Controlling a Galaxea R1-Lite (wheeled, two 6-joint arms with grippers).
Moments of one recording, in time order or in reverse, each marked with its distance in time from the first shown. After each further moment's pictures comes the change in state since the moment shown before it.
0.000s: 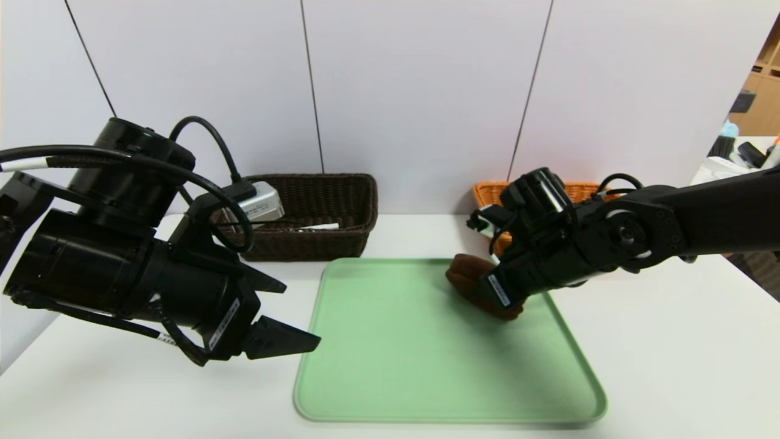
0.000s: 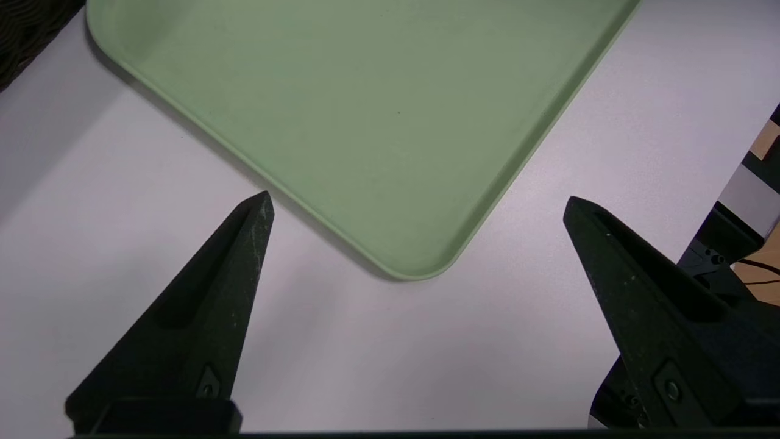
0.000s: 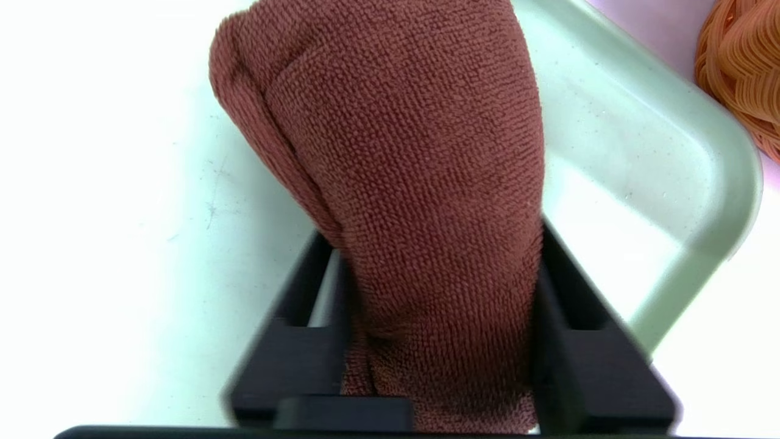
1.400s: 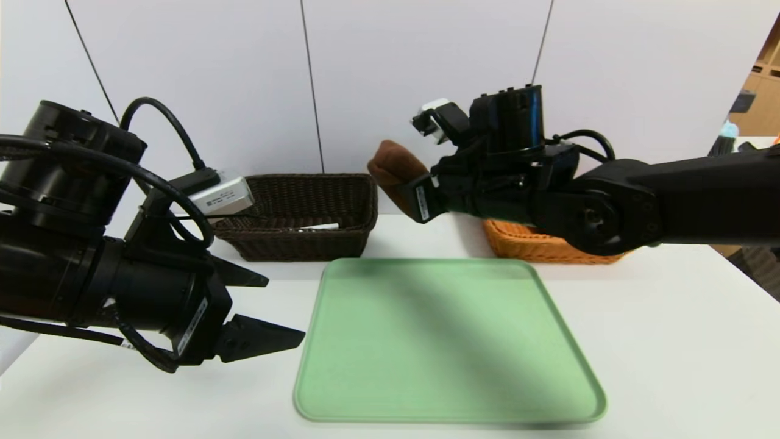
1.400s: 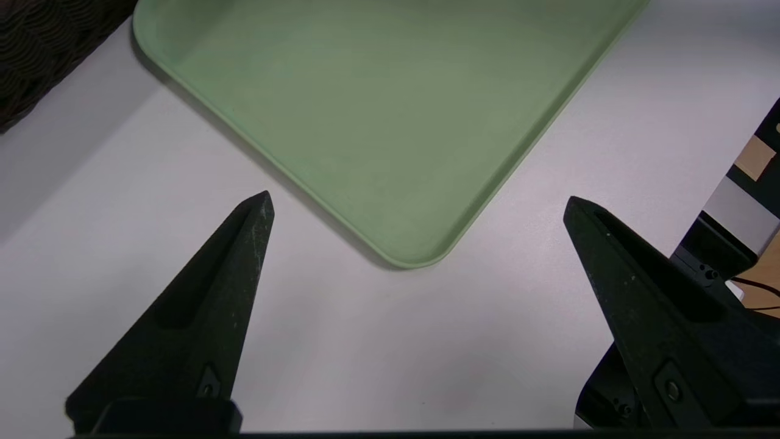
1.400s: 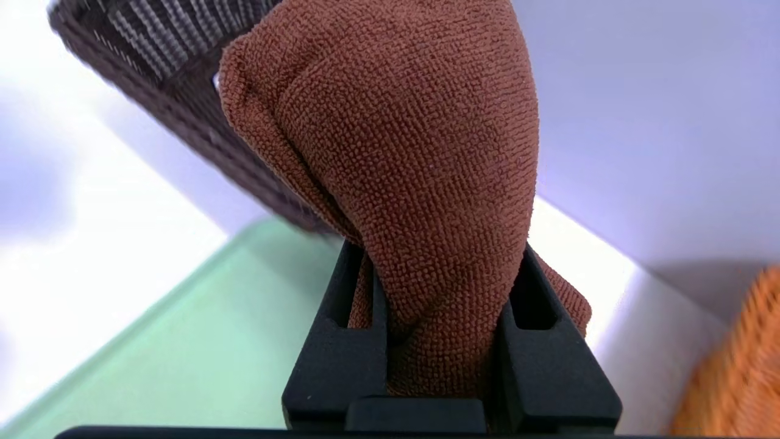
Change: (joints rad) left arm 0.013 -0.093 0.026 -0.001 0.022 -0.036; right arm 0.174 0.039 -0.219 -0.491 0.008 0.004
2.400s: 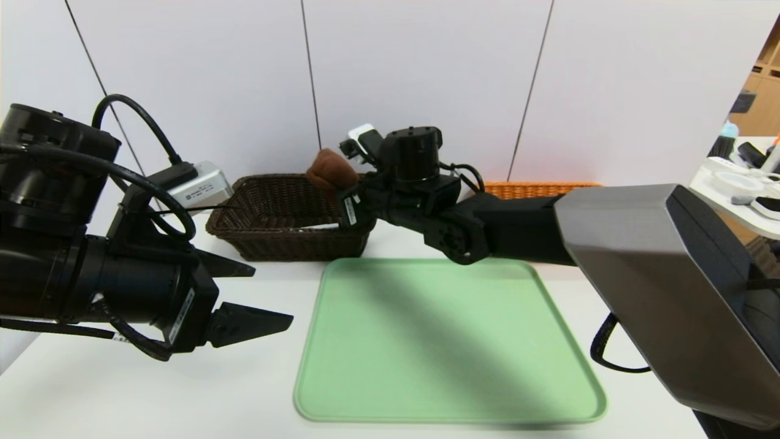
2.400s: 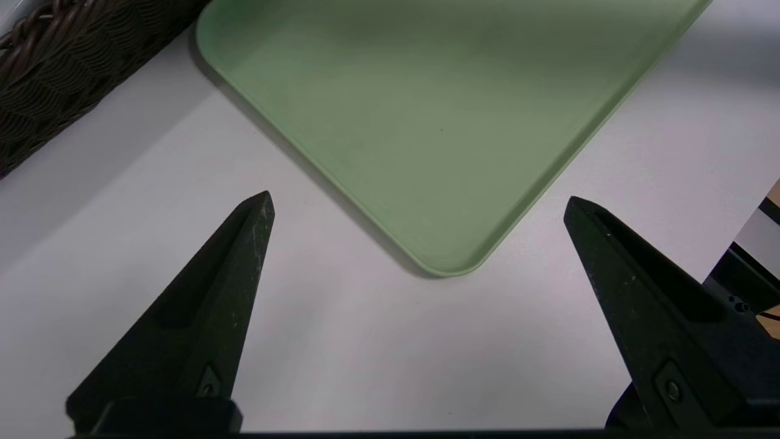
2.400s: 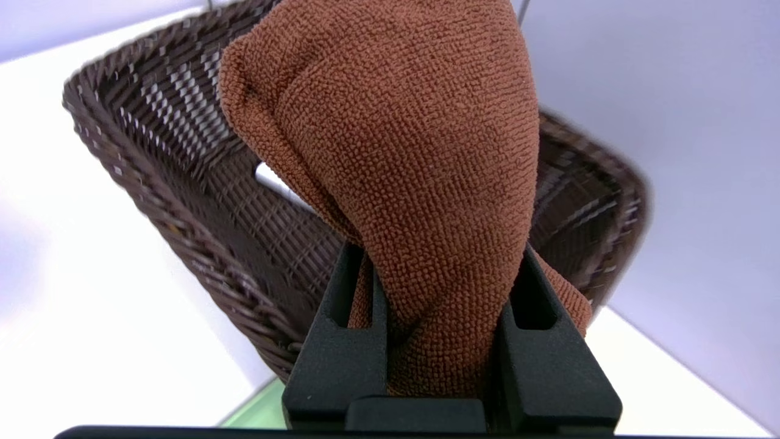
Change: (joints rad) left arm 0.065 -0.024 0.050 -0.077 -0.004 0.000; right arm 0.059 0.396 -0.443 -0.070 0.041 -0.011
